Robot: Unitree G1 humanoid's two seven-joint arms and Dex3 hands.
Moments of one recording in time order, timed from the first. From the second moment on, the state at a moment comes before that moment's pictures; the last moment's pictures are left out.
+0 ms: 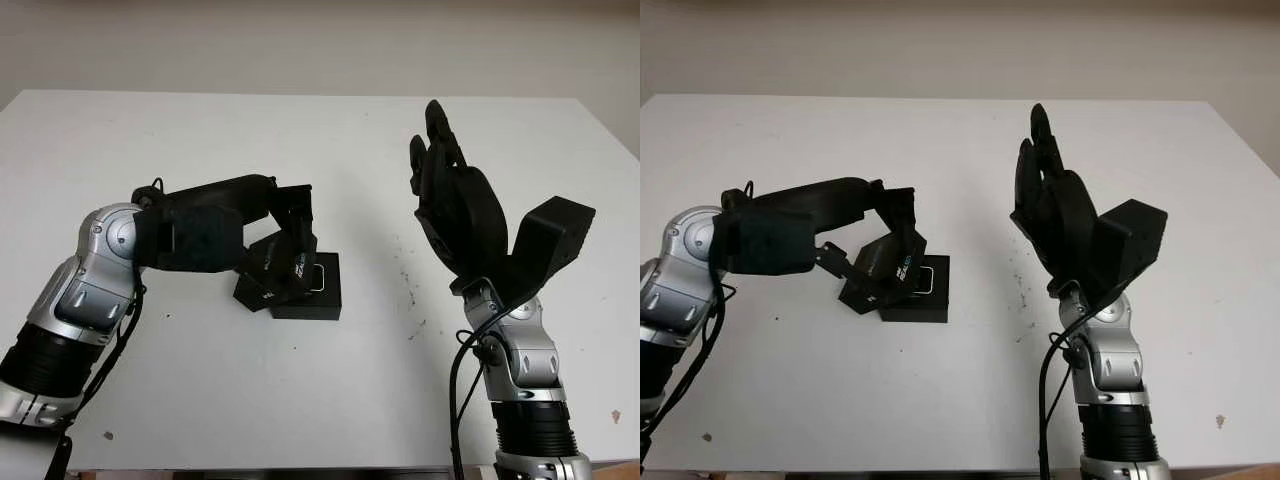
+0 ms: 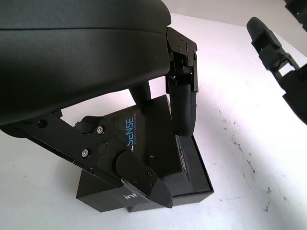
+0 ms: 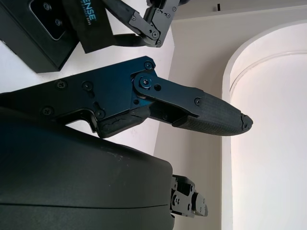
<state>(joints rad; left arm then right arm) -0.61 0.62 -0.23 -0.04 0.27 0.08 -0.77 -0.36 -0.12 -0.08 -0.02 0.21 0.14 0.19</state>
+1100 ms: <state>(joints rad) -0.58 0.49 -0.27 -0.04 0.35 0.01 -0.62 -0.35 -0.10 -0.08 -0.02 0.20 0.12 0.19</state>
